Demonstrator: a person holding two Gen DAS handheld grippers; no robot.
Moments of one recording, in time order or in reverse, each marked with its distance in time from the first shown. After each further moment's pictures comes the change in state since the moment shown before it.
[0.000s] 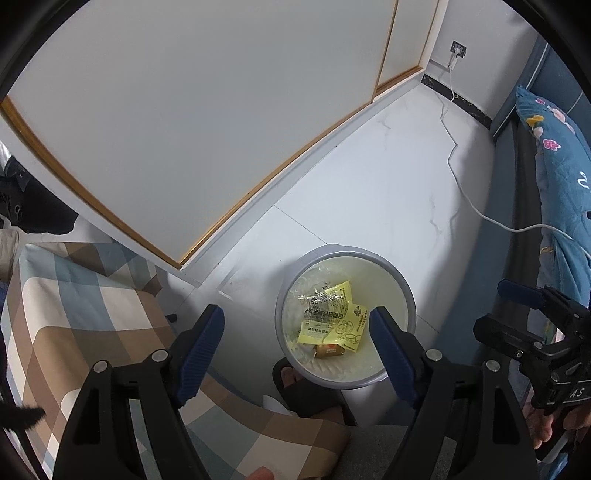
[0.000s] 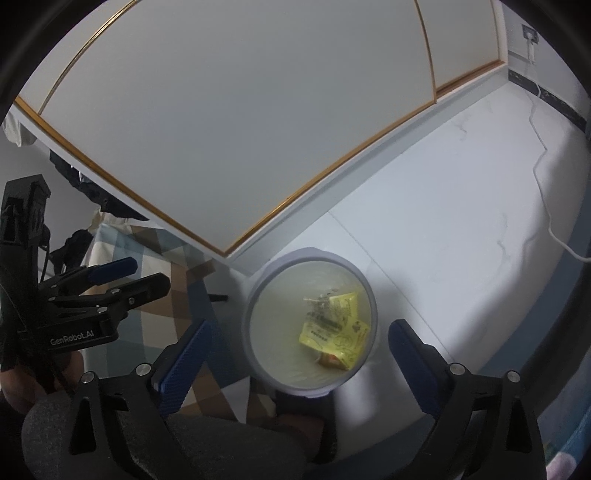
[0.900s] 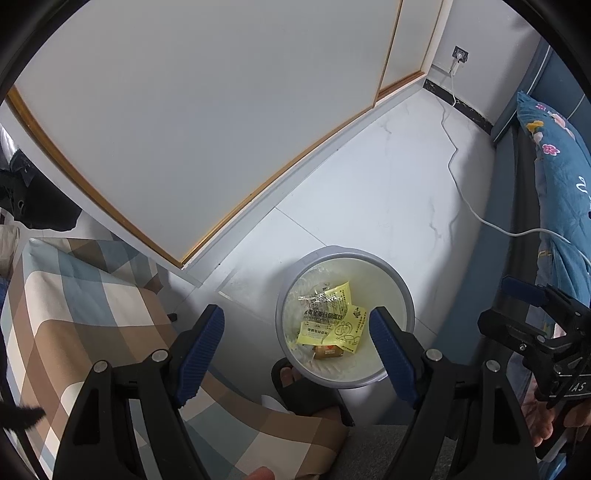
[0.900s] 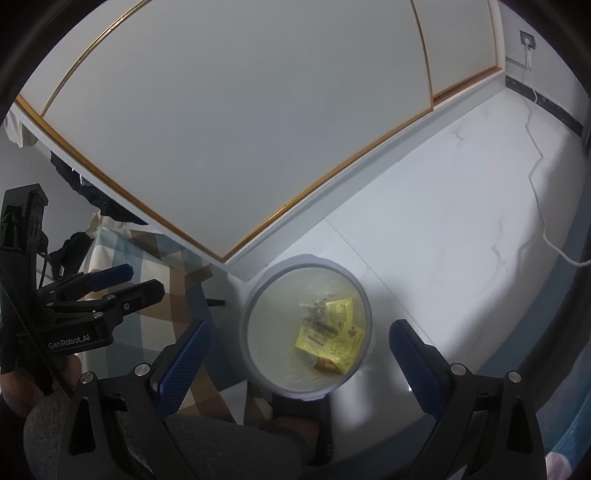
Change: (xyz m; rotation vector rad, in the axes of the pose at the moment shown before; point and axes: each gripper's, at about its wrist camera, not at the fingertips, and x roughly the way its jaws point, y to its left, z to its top) left arm -0.005 0.001 -0.001 -0.016 -0.013 -0.001; right arm -0.007 0.000 0.000 -0.010 -0.023 -0.018
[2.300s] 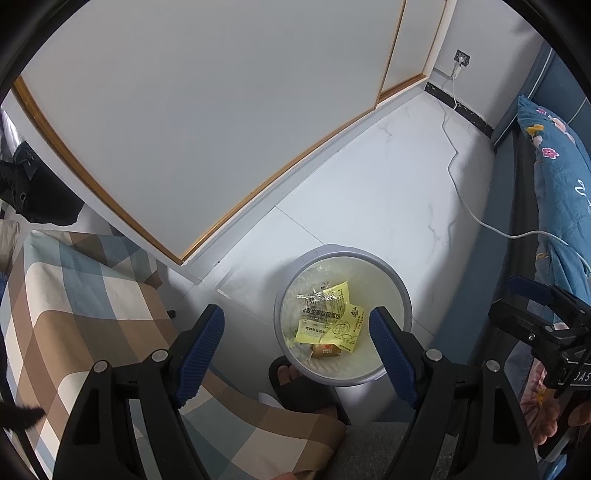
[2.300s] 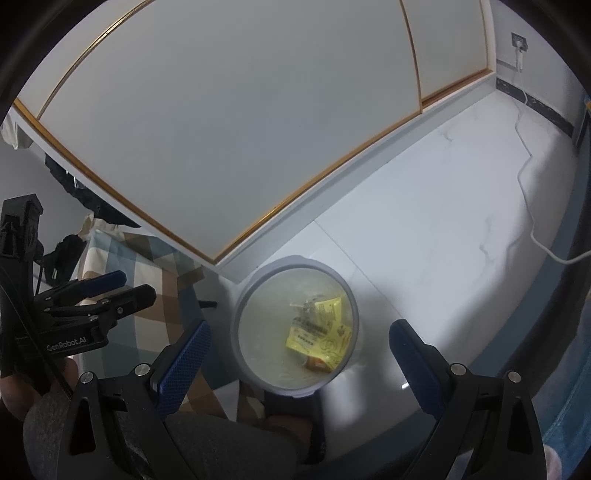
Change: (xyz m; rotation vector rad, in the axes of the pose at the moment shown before) left arm -0.002 0.002 -0.002 -0.012 -0.003 -0.006; right arm -0.011 -0.004 0.000 0.015 -0.010 -0.037
